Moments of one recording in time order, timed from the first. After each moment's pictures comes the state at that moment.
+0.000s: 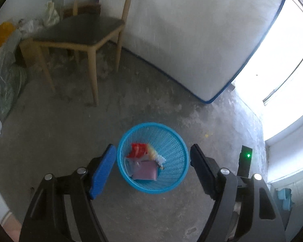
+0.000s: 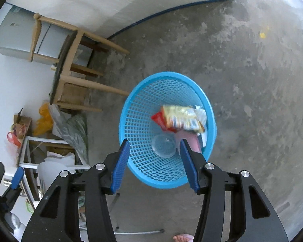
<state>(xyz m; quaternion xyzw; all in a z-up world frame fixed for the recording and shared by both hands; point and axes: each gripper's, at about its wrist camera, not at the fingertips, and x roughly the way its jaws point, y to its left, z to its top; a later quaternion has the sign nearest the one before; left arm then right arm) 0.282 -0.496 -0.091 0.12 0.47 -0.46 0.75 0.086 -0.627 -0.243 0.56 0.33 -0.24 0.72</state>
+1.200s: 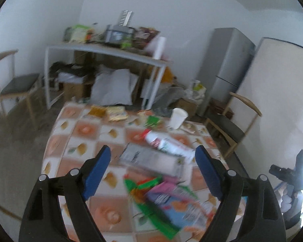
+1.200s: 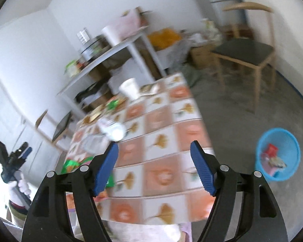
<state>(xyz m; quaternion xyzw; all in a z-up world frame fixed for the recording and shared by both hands) 0.082 0.195 0.076 -0.13 0.27 -0.07 0.95 0.132 -0.281 0.047 0.19 0.36 0.14 0.90</state>
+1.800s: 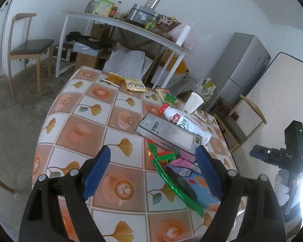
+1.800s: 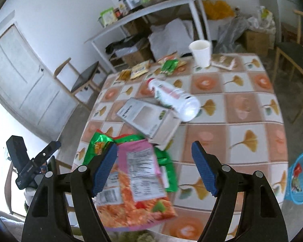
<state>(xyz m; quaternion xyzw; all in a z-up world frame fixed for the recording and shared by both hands) 0.069 0.233 0.007 -0.21 0.31 -0.06 0.93 0.189 -0.099 0.049 0.09 0.46 0.26 0.85</state>
